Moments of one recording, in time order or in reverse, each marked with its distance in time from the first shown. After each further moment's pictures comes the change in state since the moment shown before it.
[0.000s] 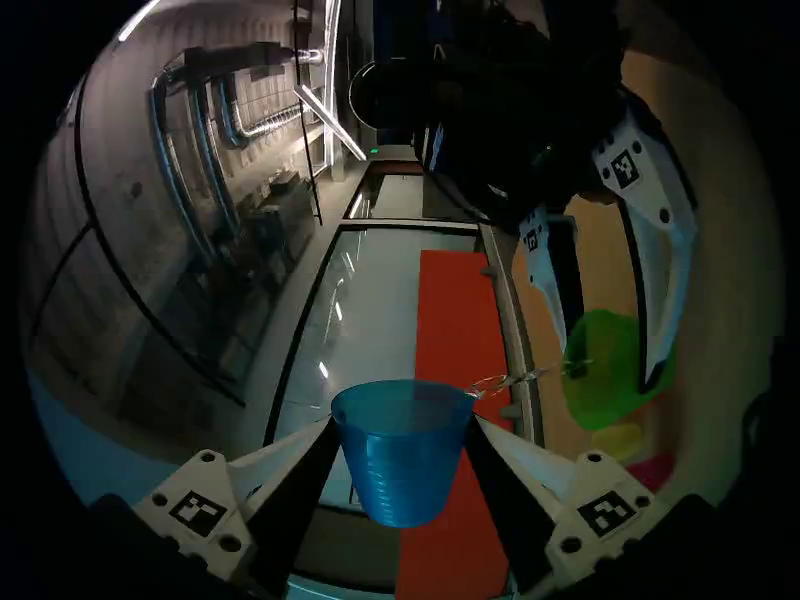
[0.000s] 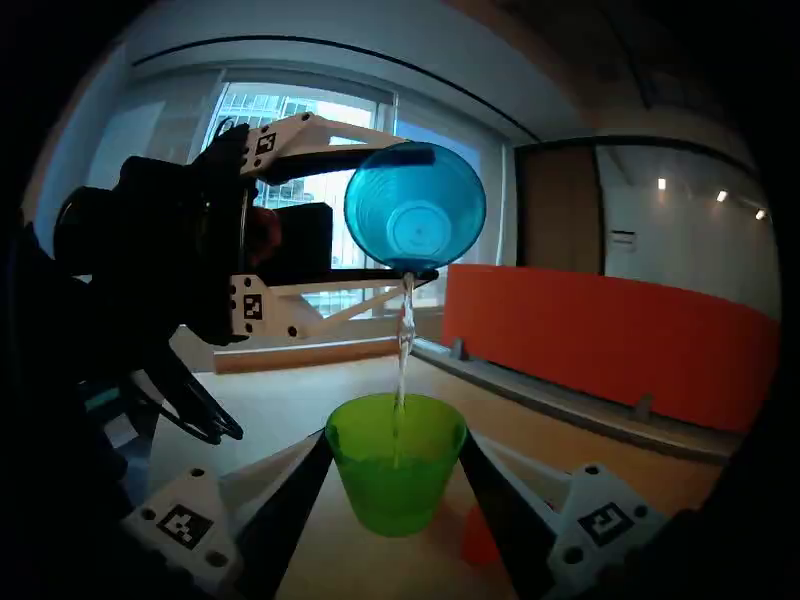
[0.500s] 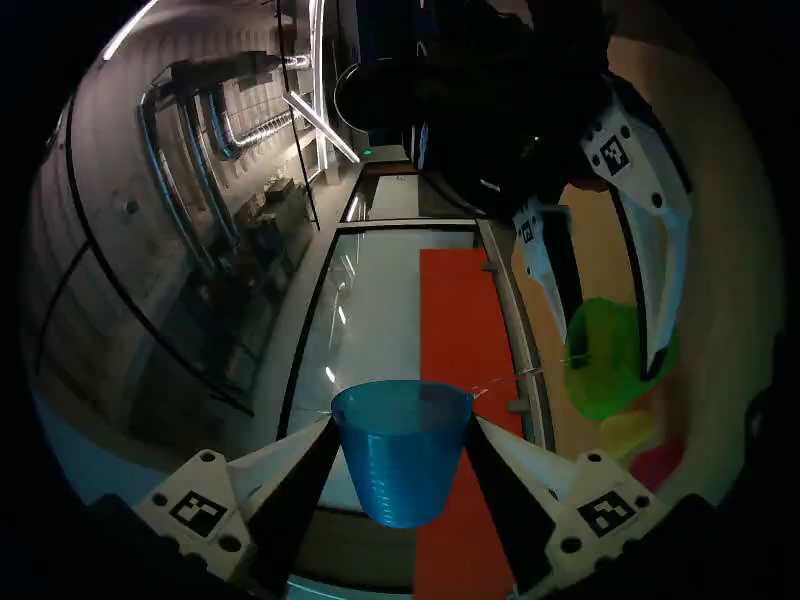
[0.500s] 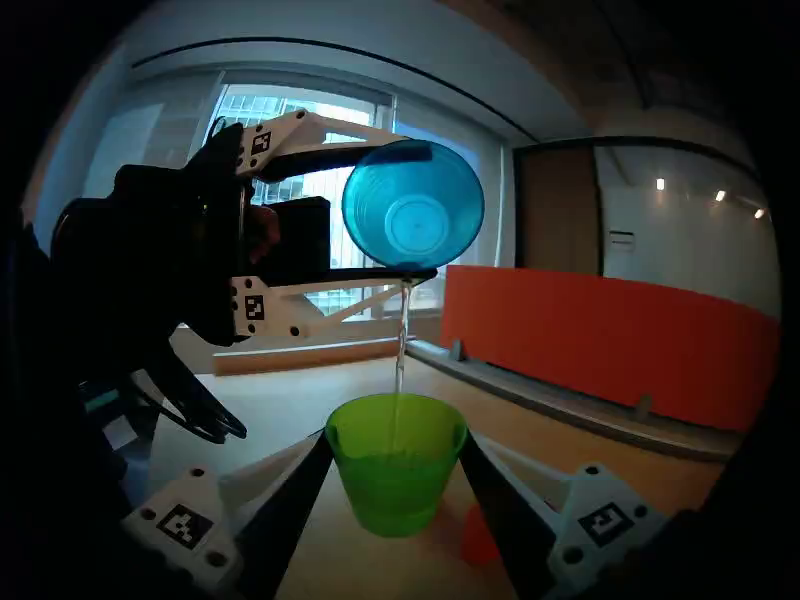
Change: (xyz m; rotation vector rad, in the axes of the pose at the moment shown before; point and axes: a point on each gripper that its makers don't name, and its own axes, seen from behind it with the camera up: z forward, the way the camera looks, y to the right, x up) left arm 0.003 -0.001 -0.002 0.006 -0.001 0.062; right arm -0.001 0.001 -0.002 -0.005 0.005 0.003
